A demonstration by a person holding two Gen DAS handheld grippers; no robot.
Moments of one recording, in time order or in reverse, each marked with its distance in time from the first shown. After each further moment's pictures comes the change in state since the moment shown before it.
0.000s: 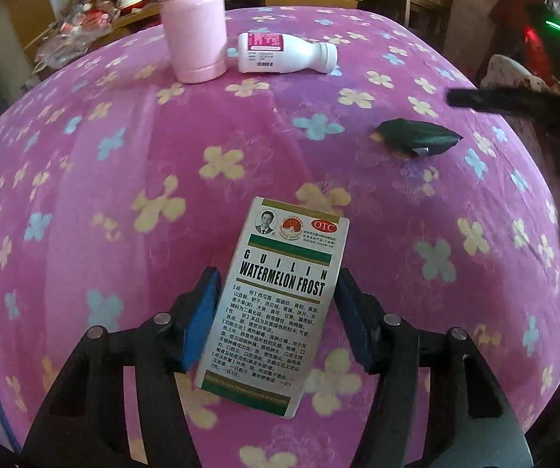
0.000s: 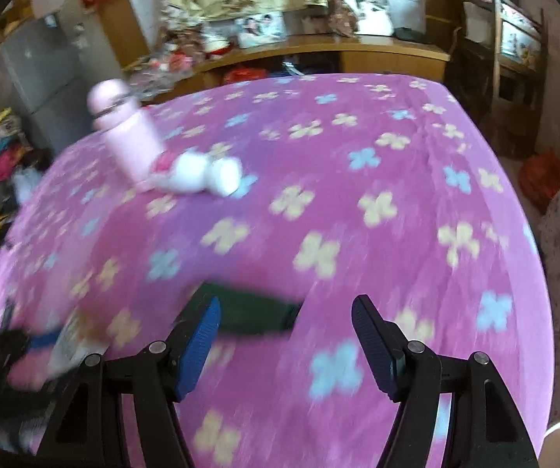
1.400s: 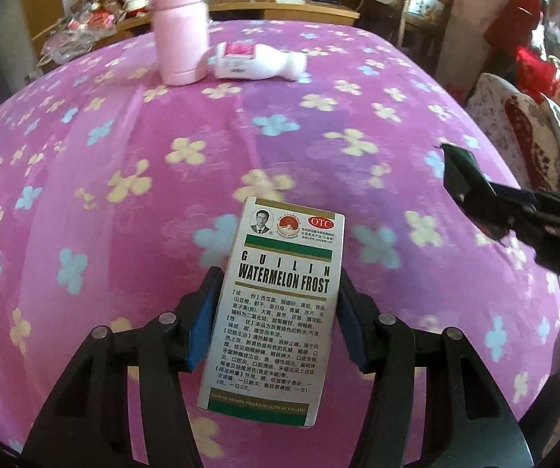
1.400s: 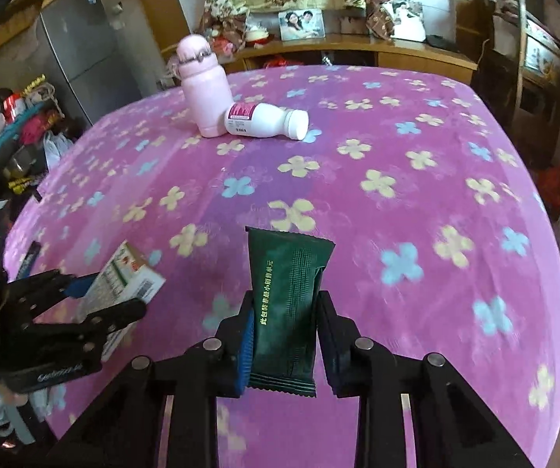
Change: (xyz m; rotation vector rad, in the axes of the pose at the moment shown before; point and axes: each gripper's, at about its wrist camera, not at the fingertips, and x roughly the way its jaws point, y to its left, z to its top) left arm -0.022 -0.045 -0.022 -0.042 -0.071 -0.047; right arm -0.063 0.050 -0.093 -0.096 -0.014 0.104
